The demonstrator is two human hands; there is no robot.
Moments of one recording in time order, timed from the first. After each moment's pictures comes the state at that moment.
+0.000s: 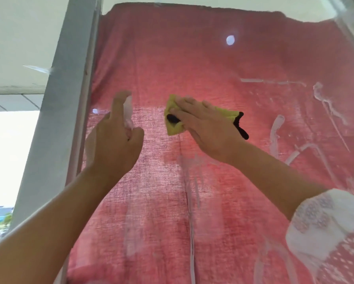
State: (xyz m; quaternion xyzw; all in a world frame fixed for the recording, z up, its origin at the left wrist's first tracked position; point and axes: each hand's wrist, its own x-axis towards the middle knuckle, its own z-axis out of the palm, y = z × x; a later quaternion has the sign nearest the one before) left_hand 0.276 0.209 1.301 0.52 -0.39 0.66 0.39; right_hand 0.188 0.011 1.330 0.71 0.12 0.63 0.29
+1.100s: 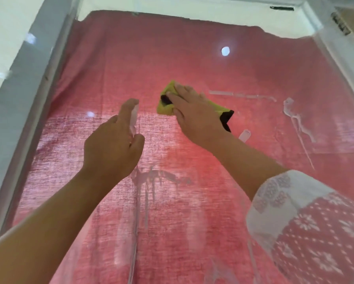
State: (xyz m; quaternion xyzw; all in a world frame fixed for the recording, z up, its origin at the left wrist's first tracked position) left_hand 0.229 0.143 1.308 0.60 -0.34 0.65 0.32; right_hand 0.161 -0.027 1.378 0.72 0.05 0.65 0.22
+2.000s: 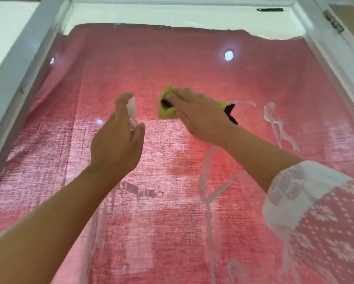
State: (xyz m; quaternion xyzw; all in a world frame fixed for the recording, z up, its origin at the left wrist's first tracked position) left_hand 0.196 0.074 1.331 0.55 -0.36 0.64 0.39; right_hand 0.123 -0.104 1.409 0.73 0.08 0.61 0.30
